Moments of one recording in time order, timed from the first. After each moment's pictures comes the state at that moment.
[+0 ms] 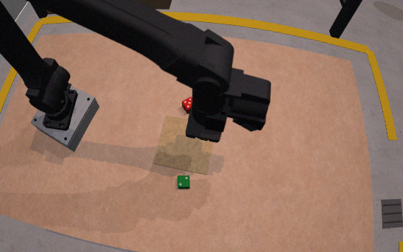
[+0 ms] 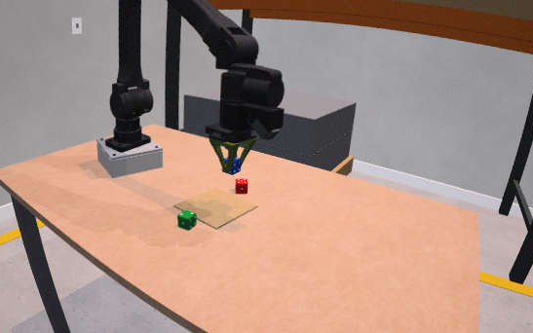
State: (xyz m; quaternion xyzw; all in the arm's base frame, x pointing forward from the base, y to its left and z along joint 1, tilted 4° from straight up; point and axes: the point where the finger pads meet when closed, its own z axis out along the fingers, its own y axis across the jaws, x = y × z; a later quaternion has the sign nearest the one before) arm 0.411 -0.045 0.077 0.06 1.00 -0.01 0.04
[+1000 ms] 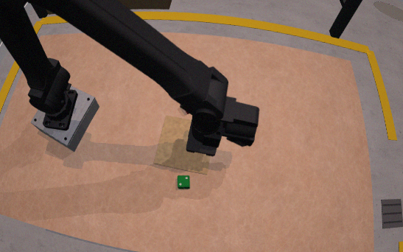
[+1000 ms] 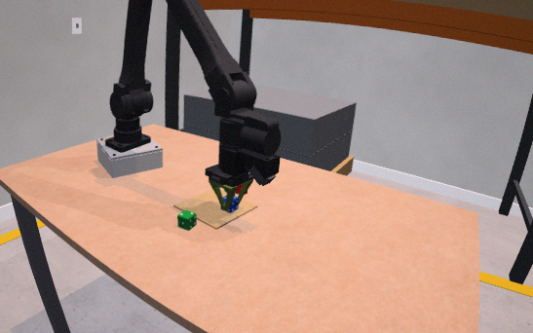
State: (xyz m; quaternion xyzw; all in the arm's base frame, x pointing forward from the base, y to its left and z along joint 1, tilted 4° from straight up) arm 0.415 -0.046 -0.016 0.06 1.00 -0.01 0.03
